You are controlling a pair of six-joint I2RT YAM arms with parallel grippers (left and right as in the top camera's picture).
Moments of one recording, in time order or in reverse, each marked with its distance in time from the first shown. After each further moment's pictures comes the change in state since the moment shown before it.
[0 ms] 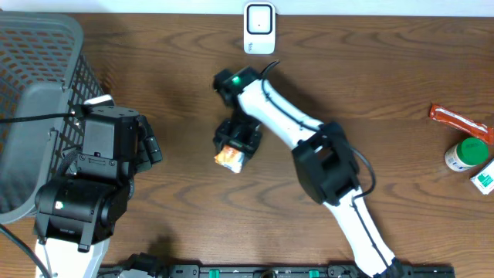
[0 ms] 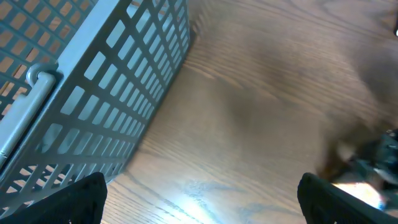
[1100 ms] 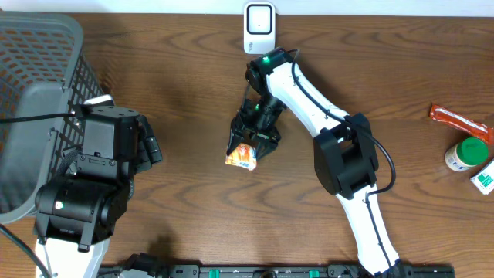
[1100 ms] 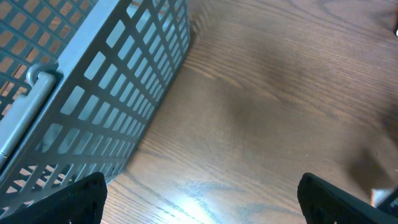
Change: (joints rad) left arm 0.000 0.000 0.000 0.000 0.000 0.000; right arm -0.125 -0.039 -0.001 -0.208 -0.280 -0.710
